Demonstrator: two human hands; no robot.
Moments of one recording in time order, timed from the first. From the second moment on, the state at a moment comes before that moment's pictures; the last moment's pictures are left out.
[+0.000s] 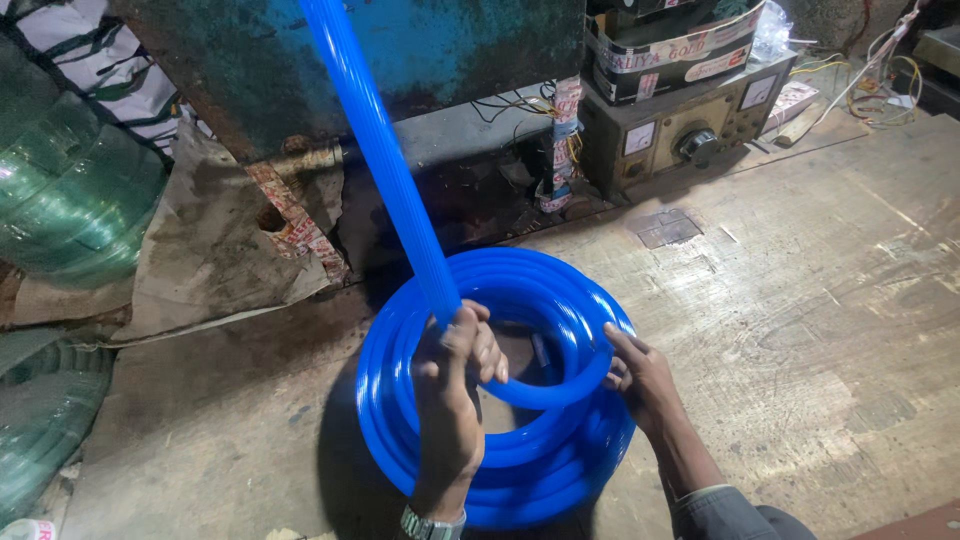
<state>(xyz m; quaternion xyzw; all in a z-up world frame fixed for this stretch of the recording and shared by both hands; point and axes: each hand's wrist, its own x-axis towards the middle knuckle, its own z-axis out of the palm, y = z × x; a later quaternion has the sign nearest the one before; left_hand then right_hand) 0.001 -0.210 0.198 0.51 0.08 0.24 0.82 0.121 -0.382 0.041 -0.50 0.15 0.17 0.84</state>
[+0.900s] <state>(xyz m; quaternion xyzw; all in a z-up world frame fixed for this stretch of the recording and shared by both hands) -0.020 -0.209 0.147 0.54 0.11 0.23 0.80 0.133 -0.383 0.047 -0.73 0.12 0.19 0.64</state>
